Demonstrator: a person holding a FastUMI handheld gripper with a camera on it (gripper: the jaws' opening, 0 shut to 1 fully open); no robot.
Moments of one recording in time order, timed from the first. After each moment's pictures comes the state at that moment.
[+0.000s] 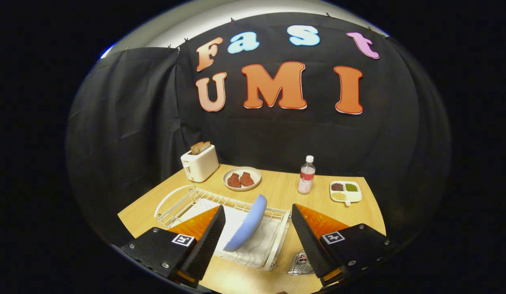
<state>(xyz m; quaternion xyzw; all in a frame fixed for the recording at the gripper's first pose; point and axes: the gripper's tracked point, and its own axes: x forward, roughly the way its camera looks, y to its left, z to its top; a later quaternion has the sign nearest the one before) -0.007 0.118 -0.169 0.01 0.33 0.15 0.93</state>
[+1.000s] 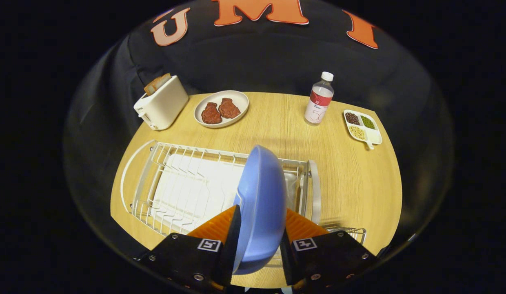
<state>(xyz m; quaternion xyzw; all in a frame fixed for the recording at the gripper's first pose) 0.011 0.160 -0.314 -0.03 0.61 0.06 0.79</state>
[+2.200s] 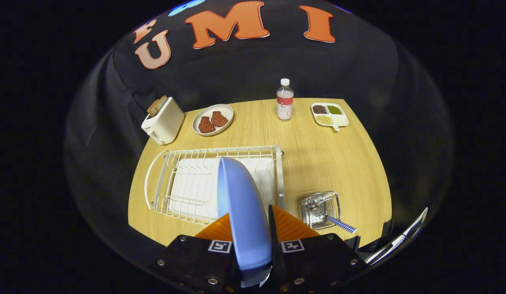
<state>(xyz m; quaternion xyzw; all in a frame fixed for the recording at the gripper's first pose) -0.069 0.116 -0.215 0.07 0.58 0.02 0.81</state>
